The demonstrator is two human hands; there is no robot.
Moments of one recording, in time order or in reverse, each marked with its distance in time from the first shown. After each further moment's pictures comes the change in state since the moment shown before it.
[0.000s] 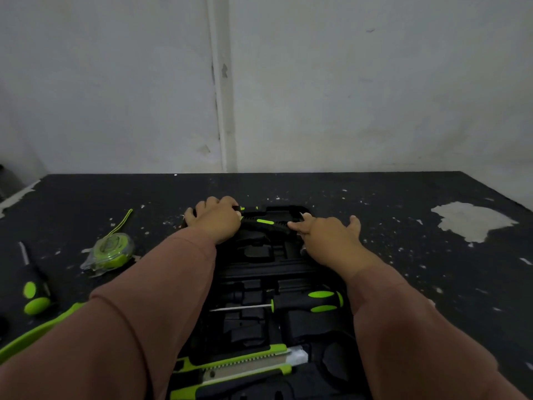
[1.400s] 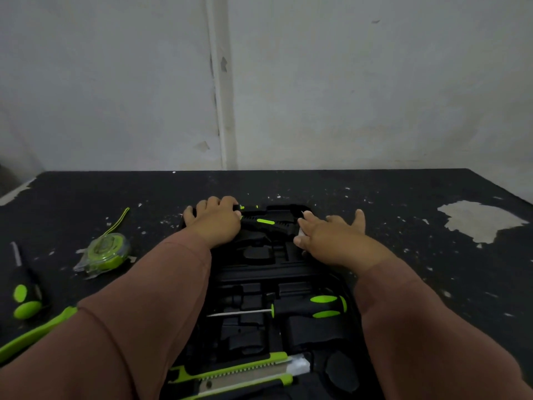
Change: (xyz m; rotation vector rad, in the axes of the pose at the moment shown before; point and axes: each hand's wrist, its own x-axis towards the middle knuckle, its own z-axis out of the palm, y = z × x) left_hand 0.007 -0.005 0.009 0.026 0.011 0.053; right_hand 0.014 0.010 -0.001 -0.131 -0.152 -0.062
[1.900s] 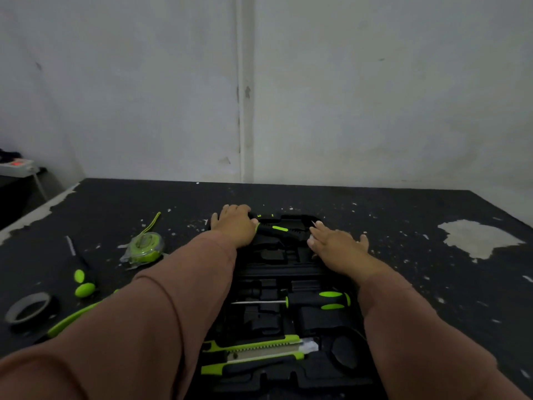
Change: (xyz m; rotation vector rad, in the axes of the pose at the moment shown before) left_hand -0.016 -0.001 -0.013 -0.117 0.011 0.030; right_hand -0.023 -0.007 0.002 0.203 0.098 0.009
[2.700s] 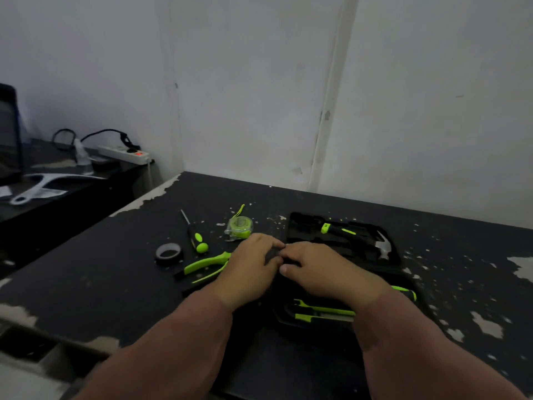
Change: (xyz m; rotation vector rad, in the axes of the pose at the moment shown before) left_hand -0.180 -0.101 -0.042 -0.303 0.245 0.227; right_hand -0.112 -0.172 0.004 0.052 -0.023 -0.573
